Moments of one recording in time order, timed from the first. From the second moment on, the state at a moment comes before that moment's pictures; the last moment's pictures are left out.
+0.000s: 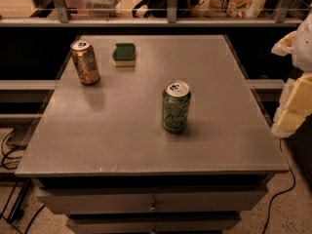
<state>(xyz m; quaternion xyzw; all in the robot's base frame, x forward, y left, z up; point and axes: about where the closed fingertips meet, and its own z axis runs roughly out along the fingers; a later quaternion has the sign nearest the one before) 0.438 -0.217 0.976 -0.60 0.78 -0.03 0.16</state>
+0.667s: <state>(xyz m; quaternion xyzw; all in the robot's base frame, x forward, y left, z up) 0.435 -0.214 0.976 -0.62 0.76 -0.01 0.19</state>
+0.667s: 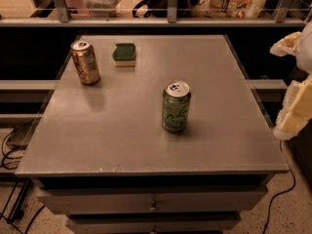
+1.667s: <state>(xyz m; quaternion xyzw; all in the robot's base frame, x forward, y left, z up) 0.440 -0.144 0.951 -0.67 0.68 0.07 0.28</state>
